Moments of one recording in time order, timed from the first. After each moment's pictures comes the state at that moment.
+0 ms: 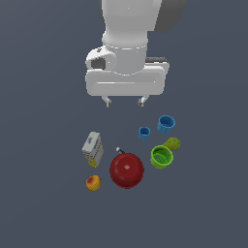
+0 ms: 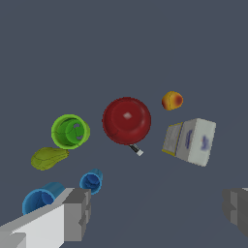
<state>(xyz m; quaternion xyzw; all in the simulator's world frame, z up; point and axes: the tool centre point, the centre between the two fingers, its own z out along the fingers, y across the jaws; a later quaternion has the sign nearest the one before) 0.018 0.004 0.347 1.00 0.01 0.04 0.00</state>
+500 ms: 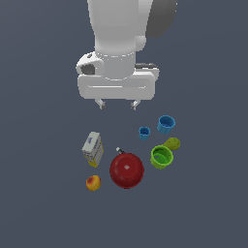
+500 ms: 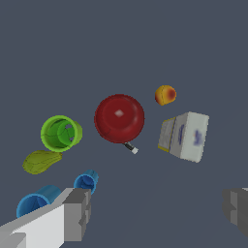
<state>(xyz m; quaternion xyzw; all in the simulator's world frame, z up) 0.017 -0.018 0.335 1.00 -0.02 0.03 0.00</state>
